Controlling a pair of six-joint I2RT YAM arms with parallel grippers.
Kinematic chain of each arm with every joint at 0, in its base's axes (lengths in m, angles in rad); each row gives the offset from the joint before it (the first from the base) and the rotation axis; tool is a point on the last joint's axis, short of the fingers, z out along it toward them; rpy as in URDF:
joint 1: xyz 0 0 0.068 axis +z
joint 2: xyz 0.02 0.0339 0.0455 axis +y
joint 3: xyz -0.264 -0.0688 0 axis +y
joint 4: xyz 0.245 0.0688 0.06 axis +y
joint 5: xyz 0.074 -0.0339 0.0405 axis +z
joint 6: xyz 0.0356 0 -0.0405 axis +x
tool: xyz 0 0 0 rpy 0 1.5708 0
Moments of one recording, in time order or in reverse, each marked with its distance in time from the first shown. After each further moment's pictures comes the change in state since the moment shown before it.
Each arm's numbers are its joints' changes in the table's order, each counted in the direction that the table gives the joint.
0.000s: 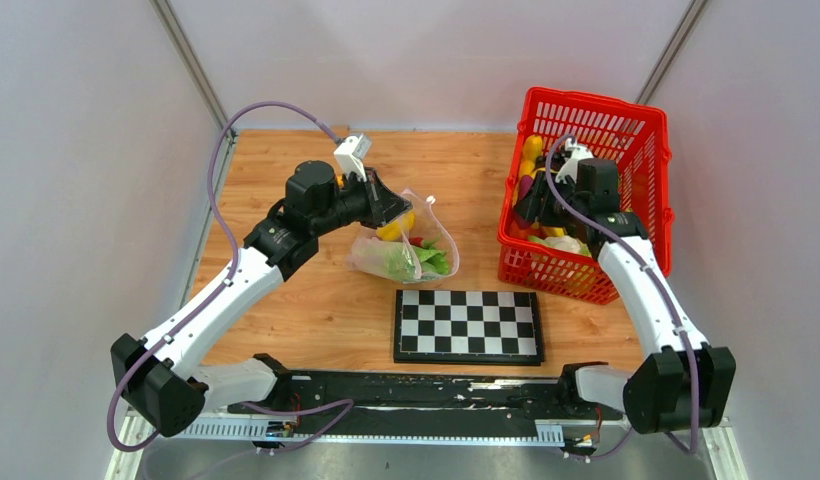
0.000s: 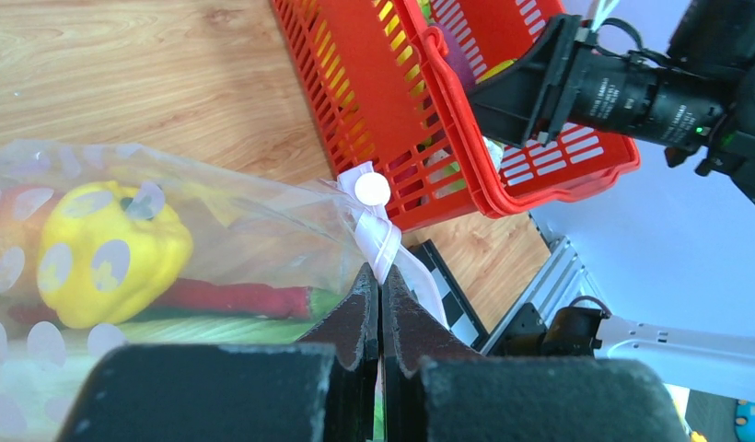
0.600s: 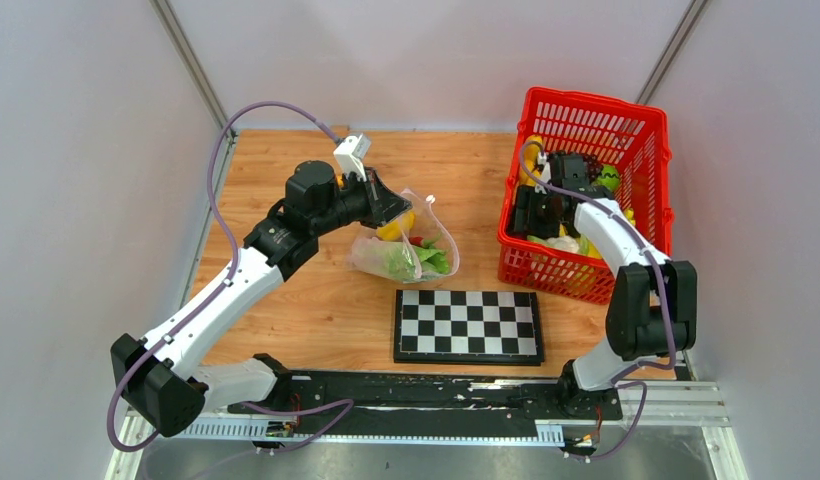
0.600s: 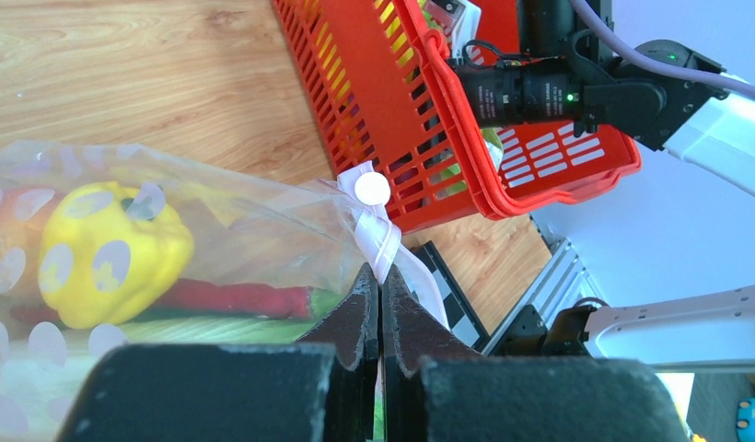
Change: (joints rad) left arm 0.000 0.000 0.000 -0.002 0.003 -0.001; right arm 0.002 0.332 -0.117 0.167 -0.021 -0.075
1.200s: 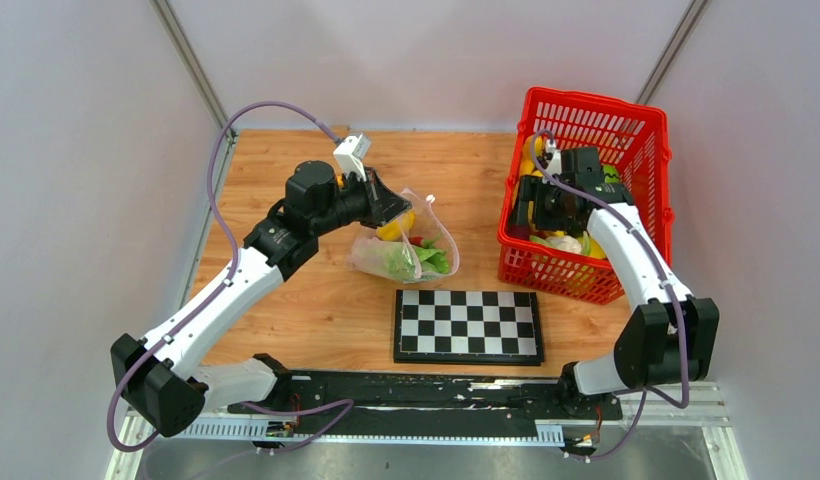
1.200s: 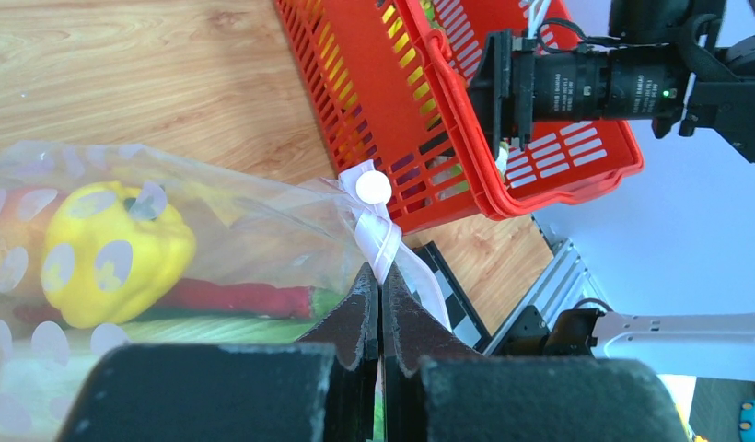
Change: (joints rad) left arm 0.000 0.000 0.000 0.002 0.004 0.003; right arm 0.006 -0.166 -0.060 0.117 0.006 0.010
